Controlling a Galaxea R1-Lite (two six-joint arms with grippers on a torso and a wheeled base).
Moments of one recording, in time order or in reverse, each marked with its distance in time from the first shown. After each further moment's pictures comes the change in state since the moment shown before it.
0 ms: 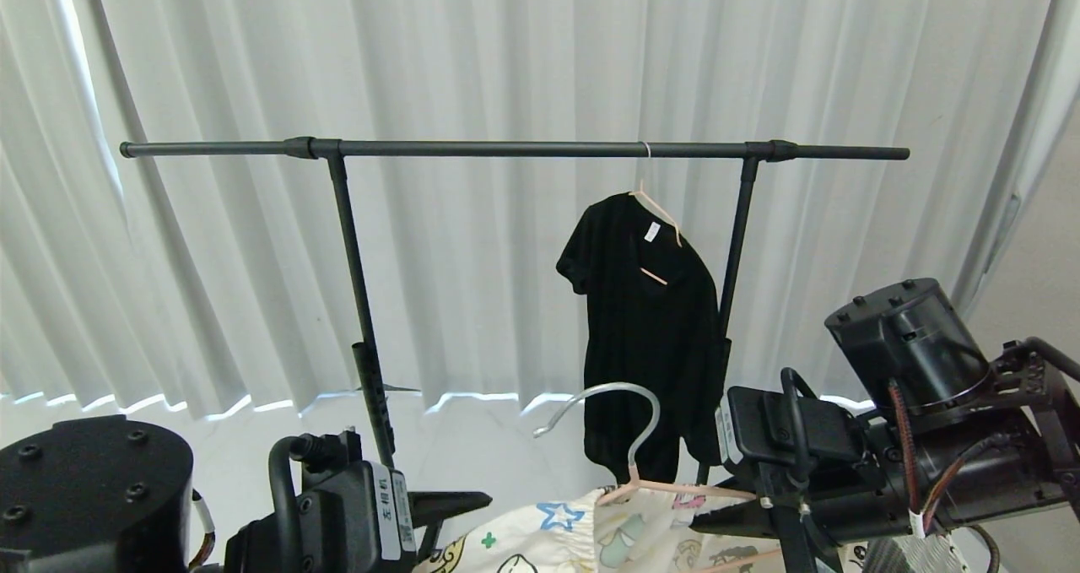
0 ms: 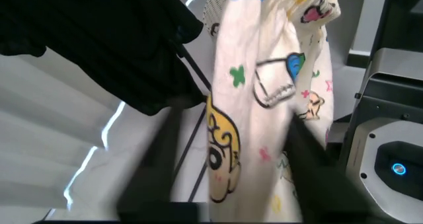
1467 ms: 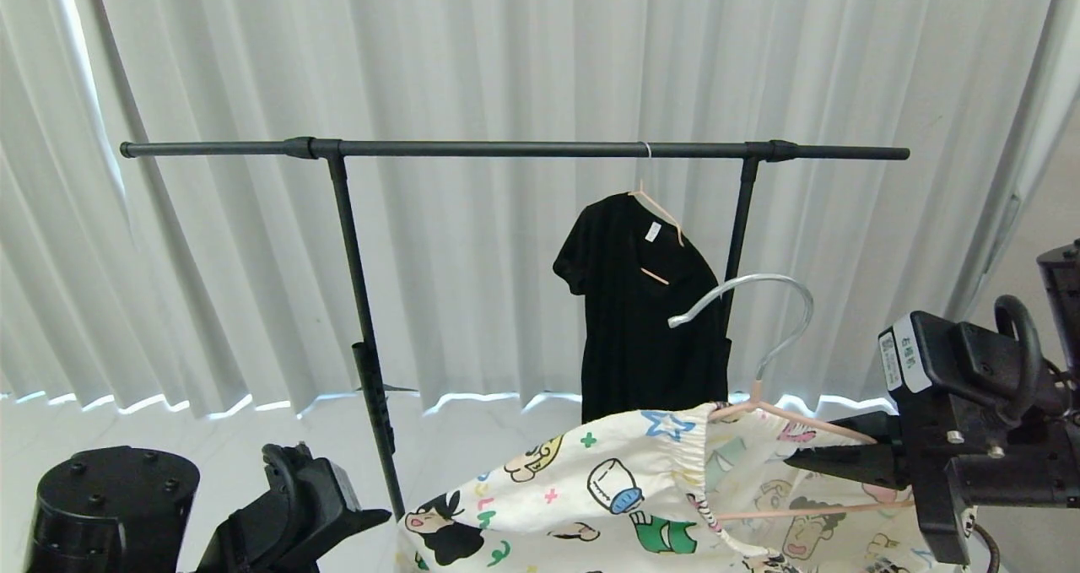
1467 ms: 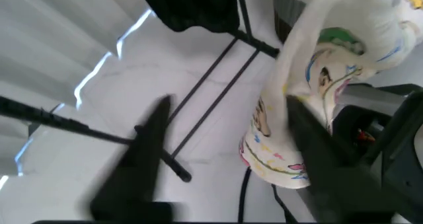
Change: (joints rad) left arm 0.300 0.023 0.178 0.002 0.018 -0.006; right arm -0.164 -0.253 0.058 0.005 0.003 0.006
